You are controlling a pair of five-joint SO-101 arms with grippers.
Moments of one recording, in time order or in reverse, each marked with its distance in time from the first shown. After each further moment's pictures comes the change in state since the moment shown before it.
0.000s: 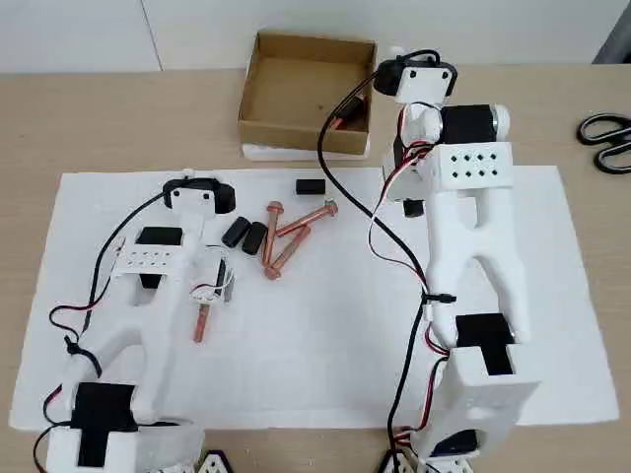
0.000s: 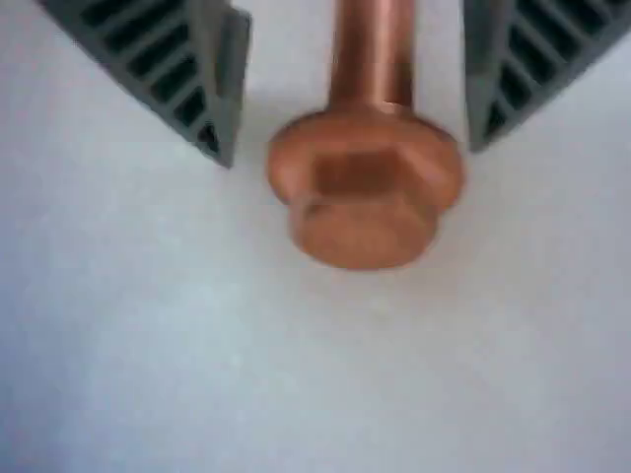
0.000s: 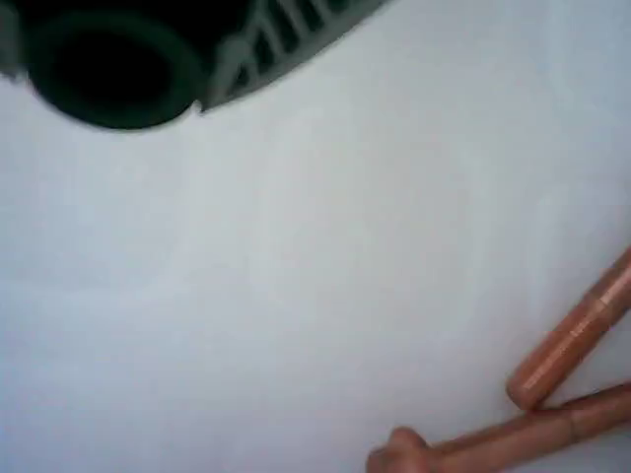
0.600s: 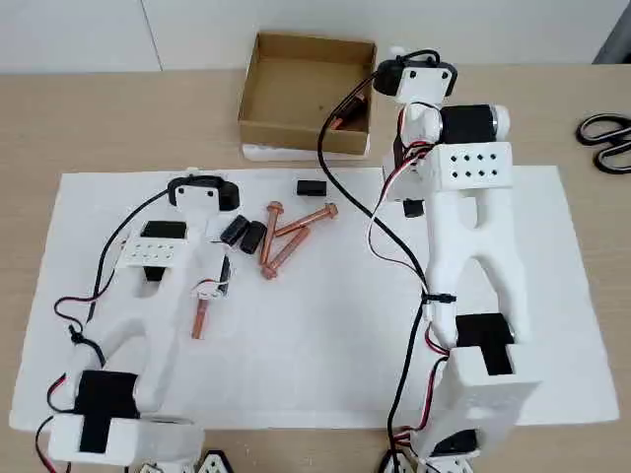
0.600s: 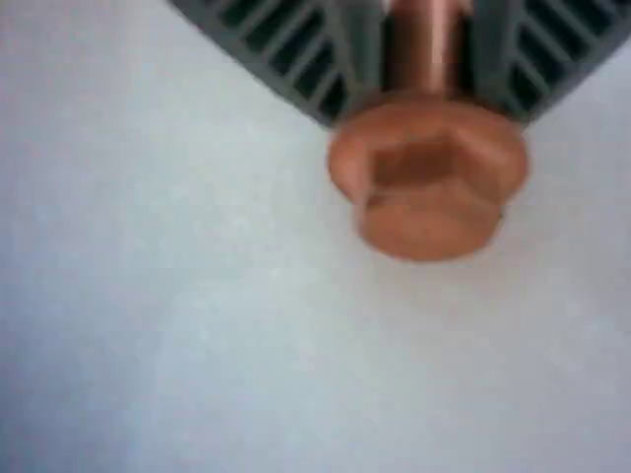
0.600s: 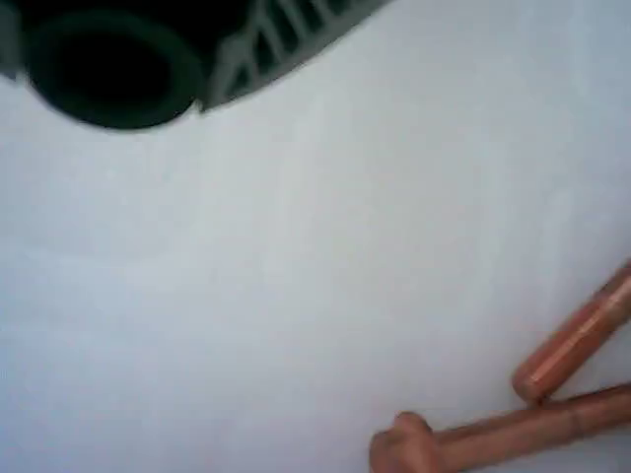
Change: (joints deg) left arm 0.3 2.9 -4.1 2.6 0.4; right arm 0.0 0.0 0.0 0.1 0.0
